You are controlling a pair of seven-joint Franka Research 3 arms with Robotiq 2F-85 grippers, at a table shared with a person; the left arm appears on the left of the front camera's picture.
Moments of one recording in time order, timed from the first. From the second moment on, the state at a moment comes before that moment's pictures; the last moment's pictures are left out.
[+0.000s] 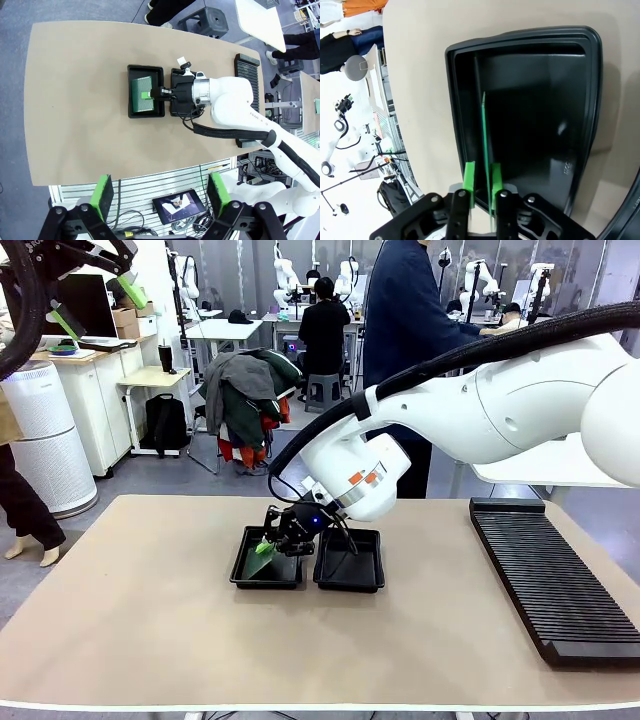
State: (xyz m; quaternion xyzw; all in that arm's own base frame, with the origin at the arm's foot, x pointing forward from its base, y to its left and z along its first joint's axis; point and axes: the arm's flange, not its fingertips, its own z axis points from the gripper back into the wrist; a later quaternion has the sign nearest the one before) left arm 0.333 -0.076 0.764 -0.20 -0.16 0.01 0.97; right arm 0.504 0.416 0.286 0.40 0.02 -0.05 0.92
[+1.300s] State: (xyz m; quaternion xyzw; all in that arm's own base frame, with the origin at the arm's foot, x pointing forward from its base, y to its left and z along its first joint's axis) left arm 0.333 -0.076 0.764 -0.20 -0.16 0.01 0.97; right arm 0.513 0.422 0.351 0.21 0.05 -0.06 0.97
